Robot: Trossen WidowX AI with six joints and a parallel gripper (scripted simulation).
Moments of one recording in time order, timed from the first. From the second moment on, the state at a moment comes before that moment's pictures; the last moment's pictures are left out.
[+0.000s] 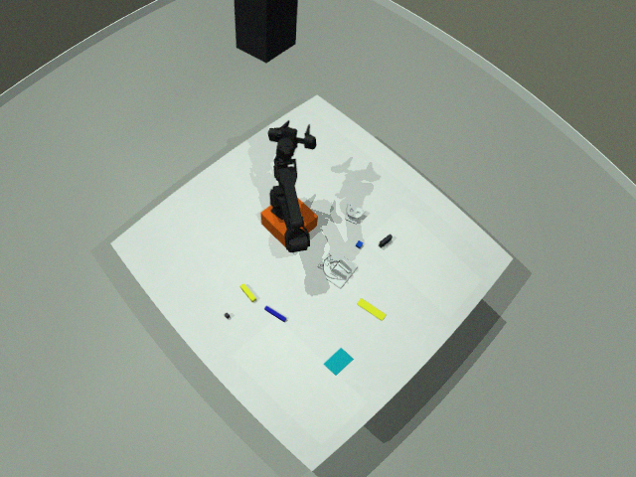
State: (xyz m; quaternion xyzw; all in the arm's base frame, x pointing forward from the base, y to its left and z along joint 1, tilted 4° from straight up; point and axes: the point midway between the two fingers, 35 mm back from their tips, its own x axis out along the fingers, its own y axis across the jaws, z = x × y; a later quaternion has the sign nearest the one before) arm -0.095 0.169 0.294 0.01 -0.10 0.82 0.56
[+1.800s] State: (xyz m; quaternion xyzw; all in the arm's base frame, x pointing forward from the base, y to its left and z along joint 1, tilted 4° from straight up) arm -0.057 0.243 0.254 0.01 0.21 0.70 0.69
